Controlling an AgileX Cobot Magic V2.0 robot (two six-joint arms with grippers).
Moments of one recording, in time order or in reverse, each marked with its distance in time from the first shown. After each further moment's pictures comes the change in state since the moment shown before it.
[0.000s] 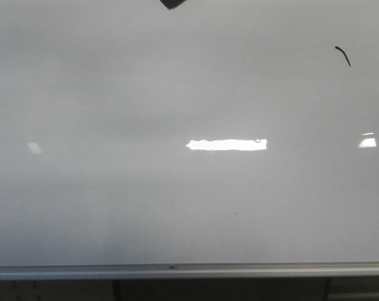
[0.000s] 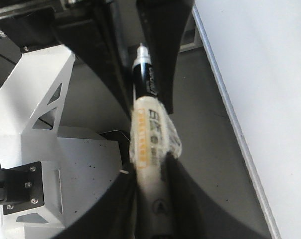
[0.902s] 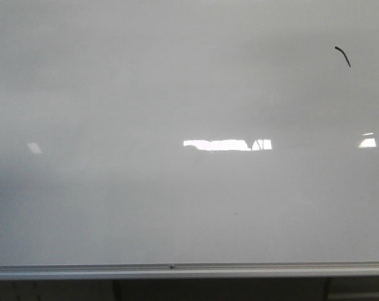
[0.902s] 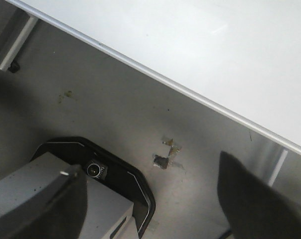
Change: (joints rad) left arm 0.258 -0.279 0.238 0.690 -0.253 -0.950; right arm -0.123 -0.277 0.221 -0.486 -0.087 0.741
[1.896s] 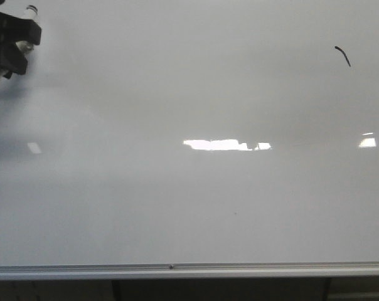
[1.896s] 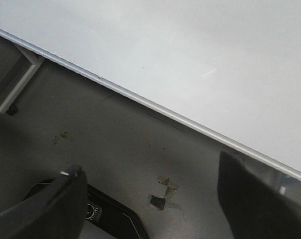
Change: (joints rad) left arm 0.305 0.409 0.217 -0.047 -0.857 -0.234; right arm 0.000 -0.171 0.107 -0.001 -0.094 0.010
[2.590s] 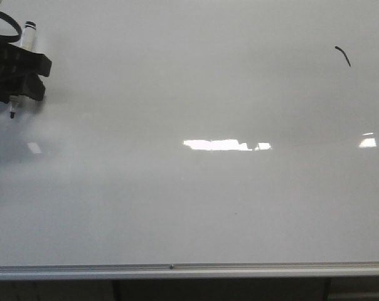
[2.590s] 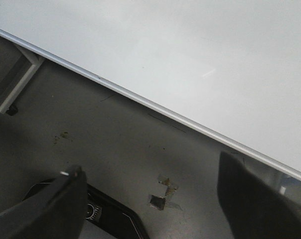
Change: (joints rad) left arm 0.000 0.072 0.000 0.036 -0.027 0.000; right arm 0.000 0.000 0.000 0.000 0.000 0.002
